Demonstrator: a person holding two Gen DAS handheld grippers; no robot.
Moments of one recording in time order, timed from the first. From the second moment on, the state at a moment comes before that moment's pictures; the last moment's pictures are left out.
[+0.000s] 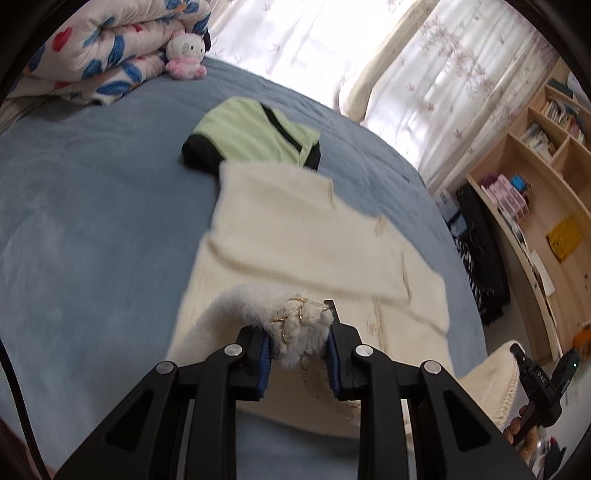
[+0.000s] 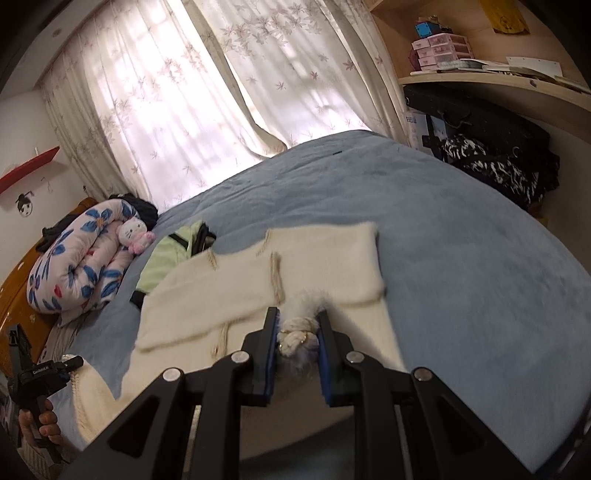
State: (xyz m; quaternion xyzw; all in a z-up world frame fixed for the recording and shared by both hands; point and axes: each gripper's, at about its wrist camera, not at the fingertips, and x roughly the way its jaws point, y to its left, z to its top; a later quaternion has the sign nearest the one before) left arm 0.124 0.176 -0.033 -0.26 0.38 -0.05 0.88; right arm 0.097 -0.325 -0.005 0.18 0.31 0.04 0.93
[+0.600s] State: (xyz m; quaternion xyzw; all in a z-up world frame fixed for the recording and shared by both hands) left arm 0.358 0.224 -0.131 -0.28 0.47 0.00 0.84; right arm 0.319 -0.361 -0.103 0.21 0.43 0.02 0.88
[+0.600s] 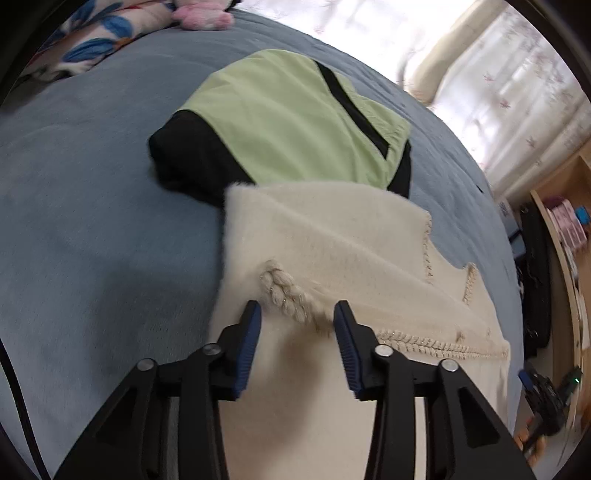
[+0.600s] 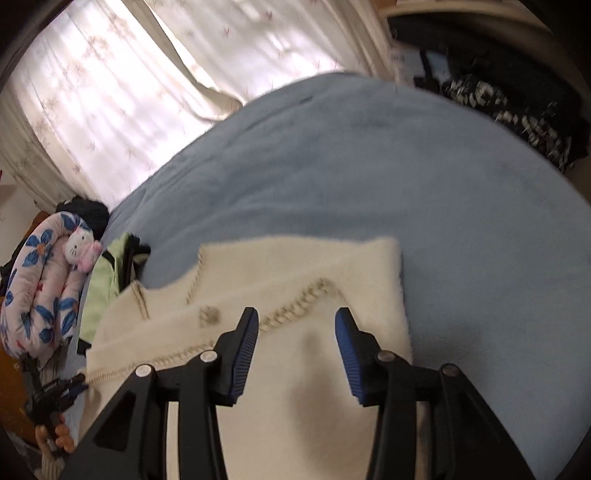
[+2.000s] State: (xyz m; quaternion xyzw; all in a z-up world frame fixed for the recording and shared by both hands) left arm 0.326 0.186 -0.126 0.05 0.43 0.02 0.90; right arm 0.333 -0.313 -0.141 0.02 0.45 0.04 0.89
